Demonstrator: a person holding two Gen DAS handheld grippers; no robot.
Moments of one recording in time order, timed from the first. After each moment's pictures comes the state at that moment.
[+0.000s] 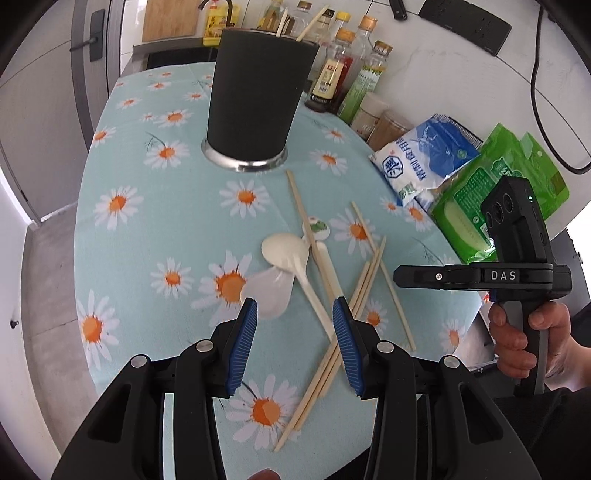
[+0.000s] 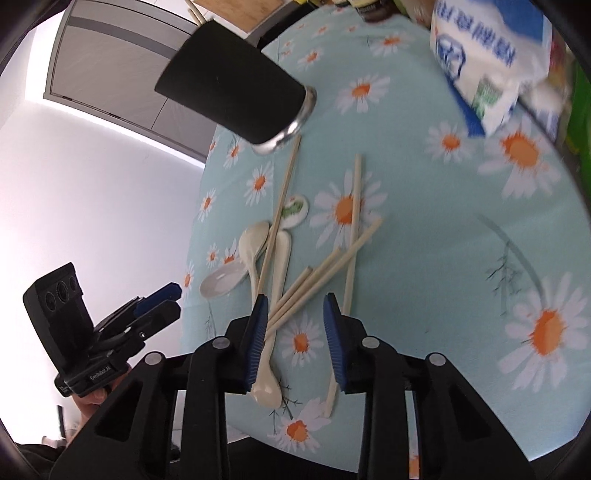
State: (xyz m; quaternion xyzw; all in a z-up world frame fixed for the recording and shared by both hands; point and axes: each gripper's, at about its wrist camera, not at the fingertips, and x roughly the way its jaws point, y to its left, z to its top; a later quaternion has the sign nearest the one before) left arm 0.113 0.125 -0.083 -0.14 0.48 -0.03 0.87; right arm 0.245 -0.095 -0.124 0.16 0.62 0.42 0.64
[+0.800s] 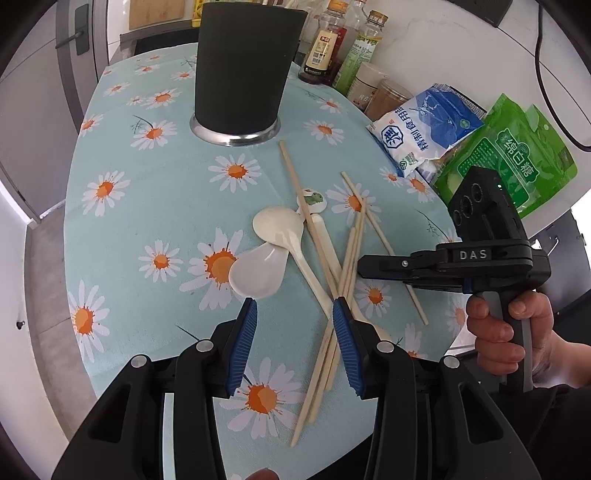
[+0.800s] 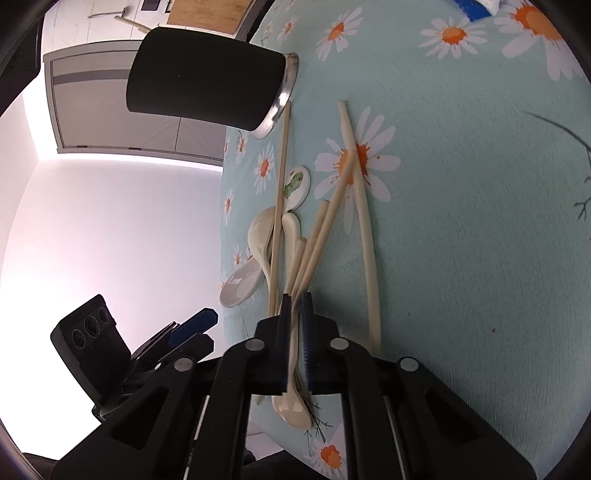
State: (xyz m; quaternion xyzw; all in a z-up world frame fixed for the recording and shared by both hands) left arm 0.120 0.115 -0.092 -0.12 0.52 -0.04 0.84; right arm 0.247 -0.095 -0.173 0.29 0.64 0.43 0.56
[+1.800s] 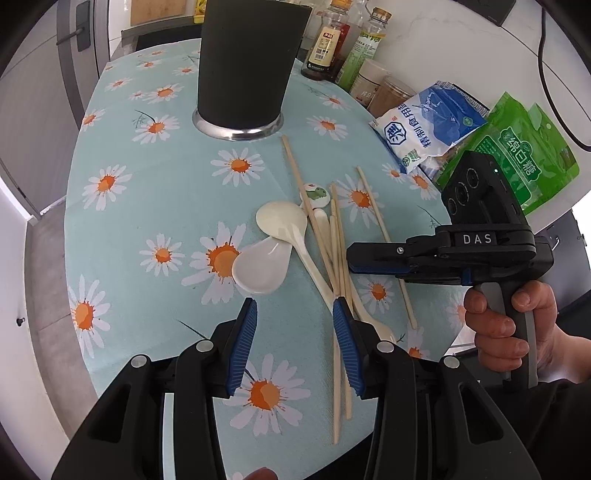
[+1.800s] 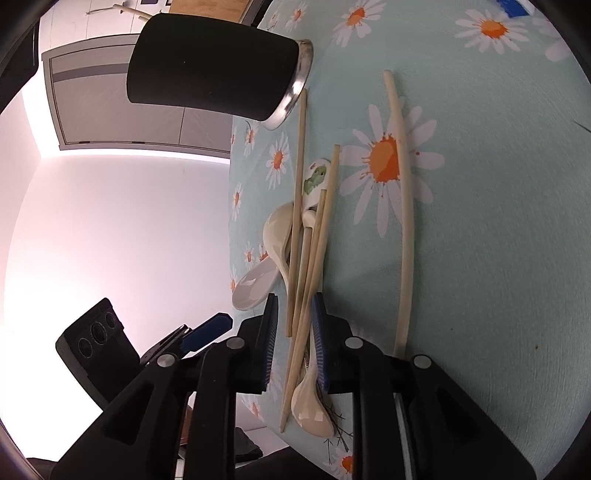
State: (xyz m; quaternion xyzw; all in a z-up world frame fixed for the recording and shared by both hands) left arm 0.118 0.118 -0.096 -0.13 0.53 -0.04 0.84; right arm 0.252 -0.065 -0.170 0.28 0.65 0.45 0.55
